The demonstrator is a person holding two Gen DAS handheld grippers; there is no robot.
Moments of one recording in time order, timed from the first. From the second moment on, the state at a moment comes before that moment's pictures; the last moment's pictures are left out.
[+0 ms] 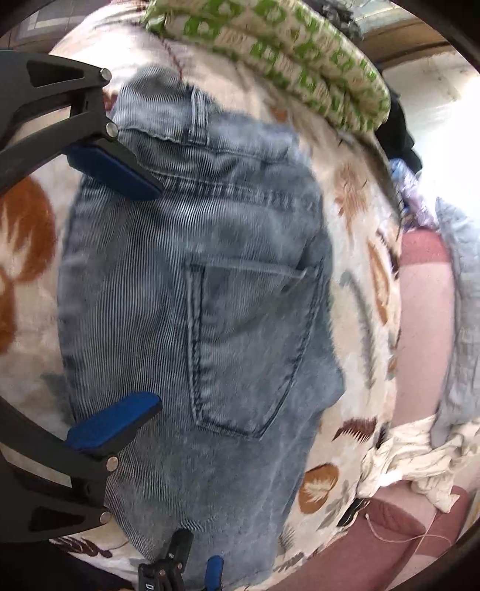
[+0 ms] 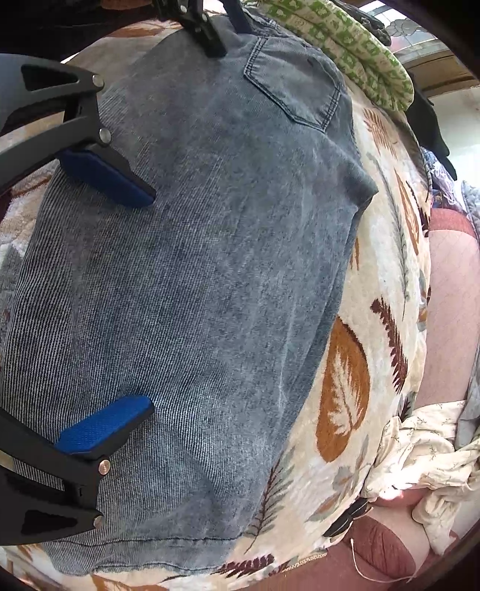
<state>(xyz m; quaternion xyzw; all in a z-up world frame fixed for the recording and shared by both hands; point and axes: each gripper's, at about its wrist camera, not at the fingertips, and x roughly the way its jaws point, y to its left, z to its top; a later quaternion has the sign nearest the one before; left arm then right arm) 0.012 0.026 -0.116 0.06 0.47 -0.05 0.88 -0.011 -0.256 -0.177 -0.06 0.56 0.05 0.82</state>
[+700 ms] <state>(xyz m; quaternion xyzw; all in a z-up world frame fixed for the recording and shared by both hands) 0.023 0.089 -0.113 0.02 0.42 0.00 0.91 0.073 -0.176 -0.130 -0.04 0.52 0.11 0.85</state>
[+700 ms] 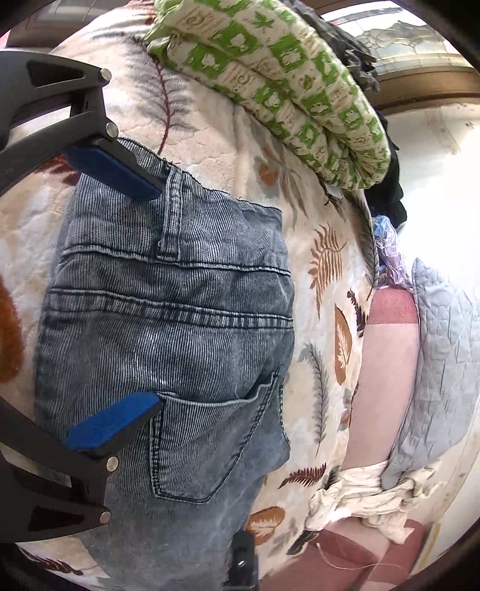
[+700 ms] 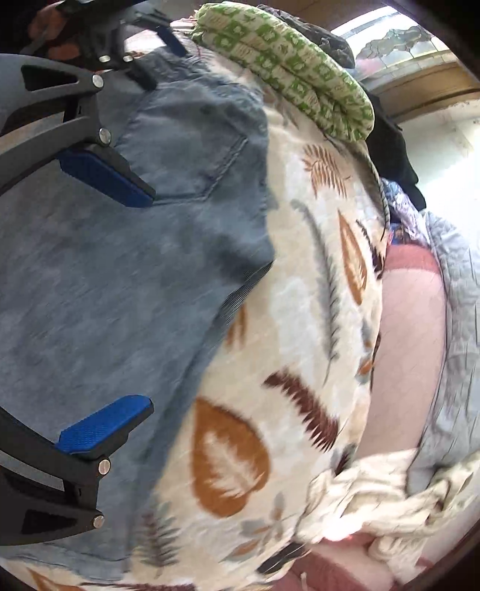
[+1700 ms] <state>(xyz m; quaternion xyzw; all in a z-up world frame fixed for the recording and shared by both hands) 0.028 0.092 -0.118 -0.01 0.43 0.00 0.90 0.173 -0.103 -0.188 -0.10 0.54 0.16 0.82</state>
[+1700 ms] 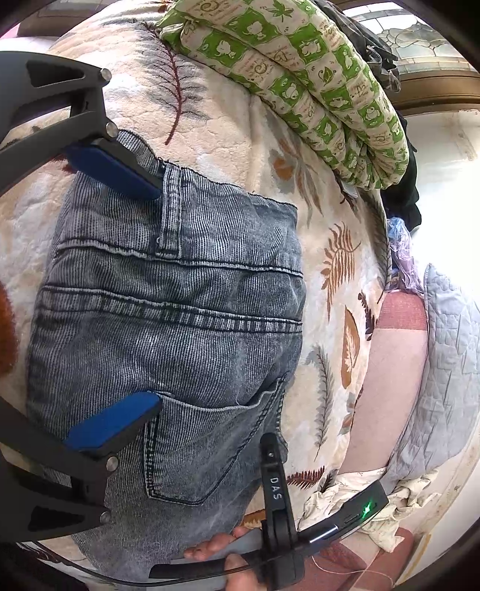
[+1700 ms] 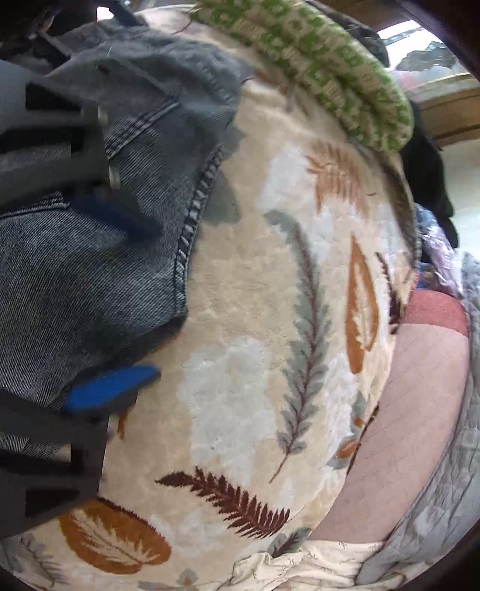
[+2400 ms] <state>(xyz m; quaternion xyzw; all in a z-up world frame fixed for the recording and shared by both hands) 0.028 0.093 -0.118 0.02 0.43 0.02 0.90 0.179 -0.095 -0.191 -0.12 0.53 0.13 0.83</state>
